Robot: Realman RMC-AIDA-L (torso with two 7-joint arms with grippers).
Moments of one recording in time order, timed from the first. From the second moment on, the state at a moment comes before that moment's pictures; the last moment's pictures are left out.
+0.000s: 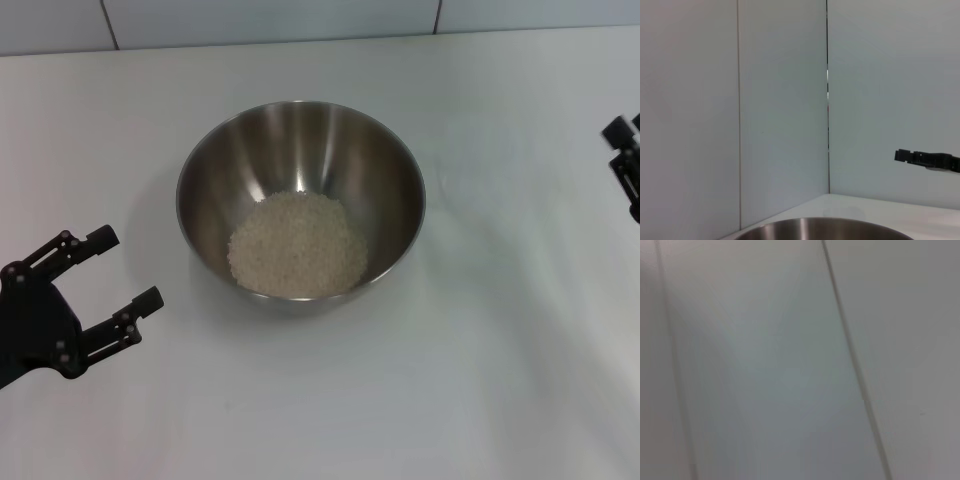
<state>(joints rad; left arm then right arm) -0.25 -2.03 0.56 0.37 1.77 1.78 -0.70 0.33 2.05 0.84 -0.08 -2.59 -1.68 0.58</state>
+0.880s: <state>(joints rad) -0.29 -2.01 0.56 0.38 1.80 1.75 -0.72 0.59 1.96 0.25 -0.30 -2.62 -1.74 0.72</state>
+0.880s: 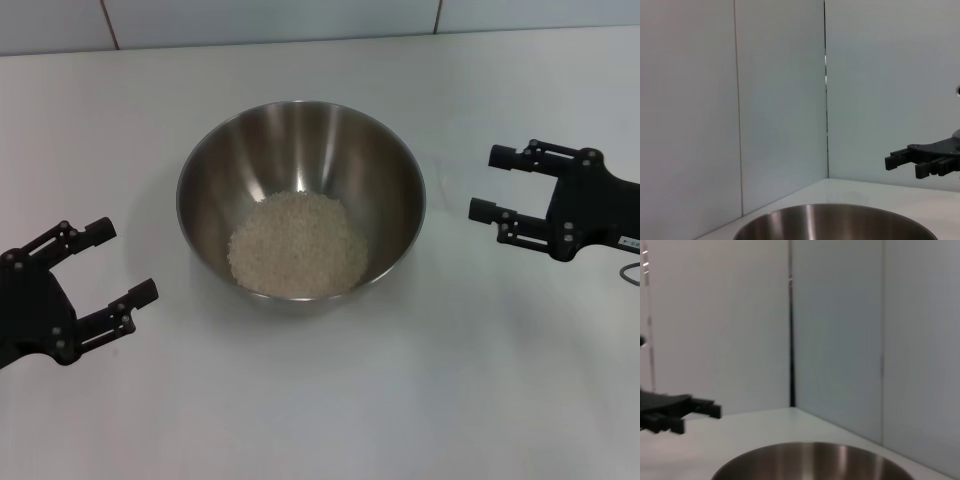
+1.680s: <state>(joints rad) -0.32 -2.00 0.58 0.41 1.83 1.74 -0.78 0.62 1.95 0.11 -0.34 -2.62 -1.75 0.74</state>
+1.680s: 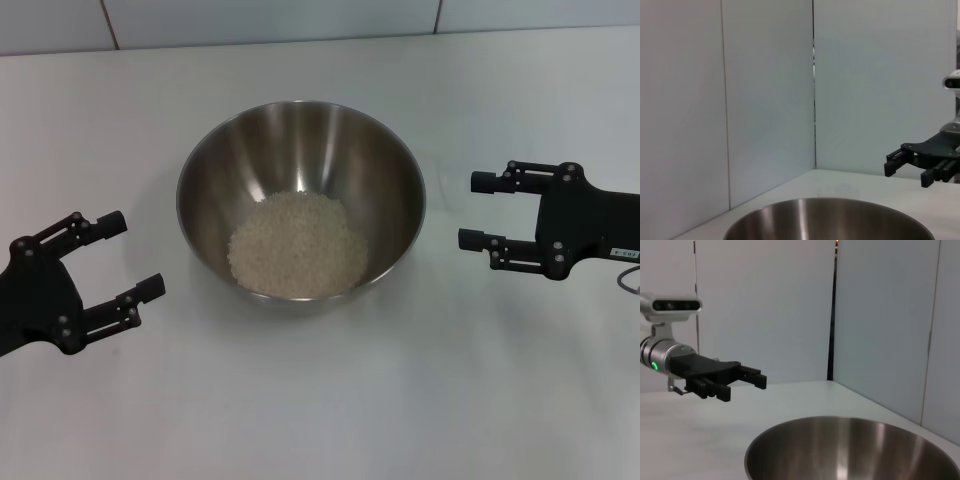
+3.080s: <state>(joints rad) -0.35 -2.00 0.58 0.44 1.84 1.72 -0.81 0.63 1.96 0.10 -0.39 -2.61 -1.74 0.76</state>
